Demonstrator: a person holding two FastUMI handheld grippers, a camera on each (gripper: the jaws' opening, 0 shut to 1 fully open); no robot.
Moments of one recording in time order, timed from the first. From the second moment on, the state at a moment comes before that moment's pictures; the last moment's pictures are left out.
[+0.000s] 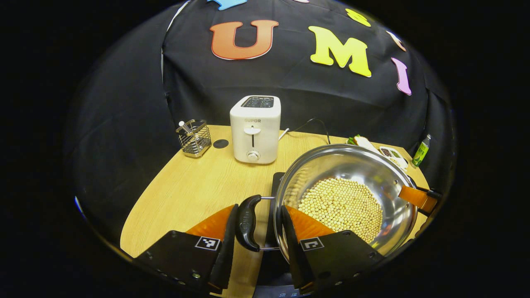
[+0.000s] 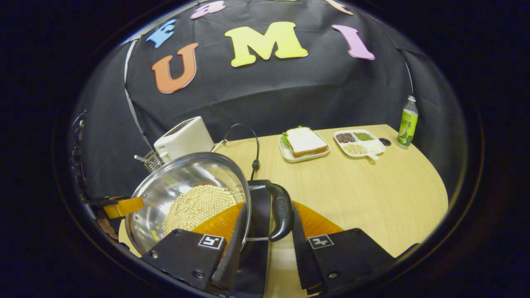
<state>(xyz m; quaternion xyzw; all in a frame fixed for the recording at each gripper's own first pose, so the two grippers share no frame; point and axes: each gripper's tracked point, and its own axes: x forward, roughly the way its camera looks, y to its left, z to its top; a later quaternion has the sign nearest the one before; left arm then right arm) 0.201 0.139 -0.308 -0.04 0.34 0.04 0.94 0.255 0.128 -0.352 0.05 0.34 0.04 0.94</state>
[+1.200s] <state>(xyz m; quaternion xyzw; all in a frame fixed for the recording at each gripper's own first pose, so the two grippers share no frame) 0.142 0.105 -0.169 -0.05 0.15 0.03 0.99 0.139 0.061 -0.184 -0.04 0.15 0.02 0.99</state>
